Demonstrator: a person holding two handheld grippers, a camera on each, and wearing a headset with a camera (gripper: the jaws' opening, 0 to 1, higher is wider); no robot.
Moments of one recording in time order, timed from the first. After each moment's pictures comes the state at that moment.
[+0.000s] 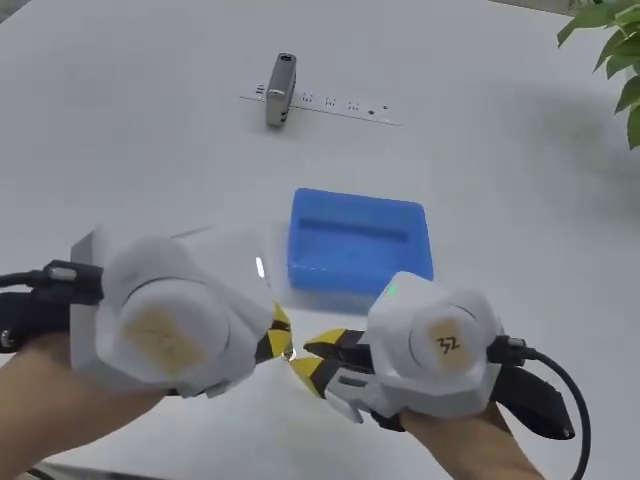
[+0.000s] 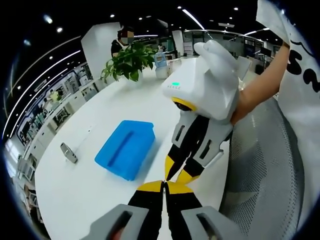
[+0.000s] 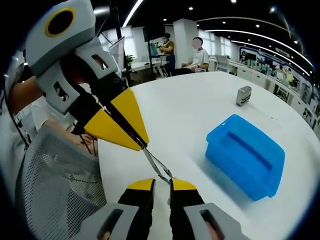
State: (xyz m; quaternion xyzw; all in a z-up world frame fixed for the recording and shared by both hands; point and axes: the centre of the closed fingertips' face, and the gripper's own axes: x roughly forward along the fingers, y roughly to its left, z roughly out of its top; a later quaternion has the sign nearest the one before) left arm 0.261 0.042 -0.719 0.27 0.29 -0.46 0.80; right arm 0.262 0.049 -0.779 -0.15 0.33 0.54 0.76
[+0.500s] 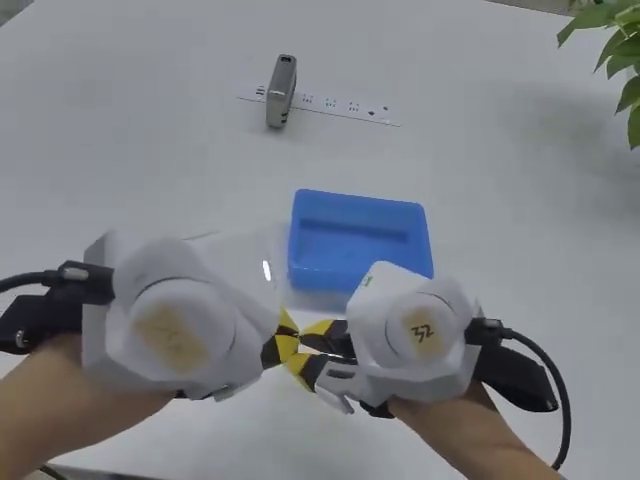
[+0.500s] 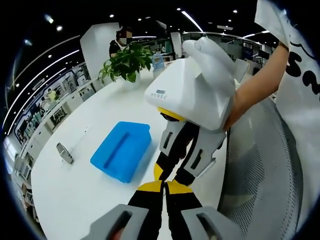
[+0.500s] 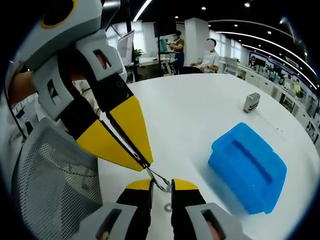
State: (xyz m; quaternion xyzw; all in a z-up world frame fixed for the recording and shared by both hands) left arm 0.260 0.039 -0.721 0.25 0.29 -0.47 0.80; right arm 0.267 0.061 -0.783 -0.19 0.32 0.56 0.74
